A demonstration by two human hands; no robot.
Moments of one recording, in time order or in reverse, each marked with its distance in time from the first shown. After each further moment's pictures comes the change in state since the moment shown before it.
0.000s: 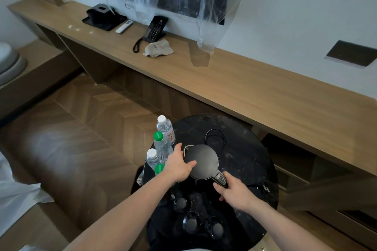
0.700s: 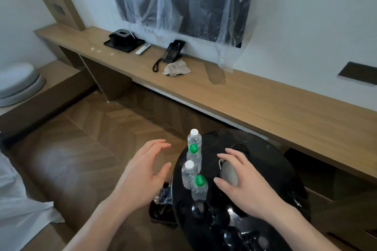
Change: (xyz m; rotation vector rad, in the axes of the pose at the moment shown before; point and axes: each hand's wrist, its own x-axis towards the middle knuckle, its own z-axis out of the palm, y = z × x) left_hand -0.143 -0.037 -0.225 0.307 0.363 0.622; right_hand -0.081 -0.189 0.018 -0.245 0.280 -0.283
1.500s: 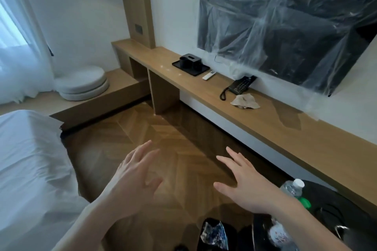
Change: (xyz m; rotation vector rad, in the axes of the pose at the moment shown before) left_hand -0.067 -0.280 -0.237 0.168 0.058 -0.226; right_hand 0.142 -0.320 0.134 -0.235 -0.279 -0.159
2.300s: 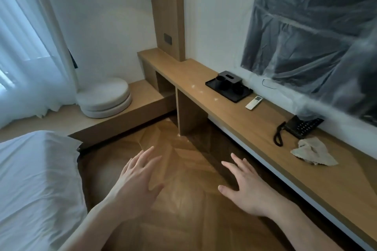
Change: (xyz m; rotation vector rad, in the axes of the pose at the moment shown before) left_hand 0.325 -0.231 -0.067 0.116 -0.048 -0.135; right_hand 0.408 -0.119 -0.089 -0.073 -0.054 -0.017
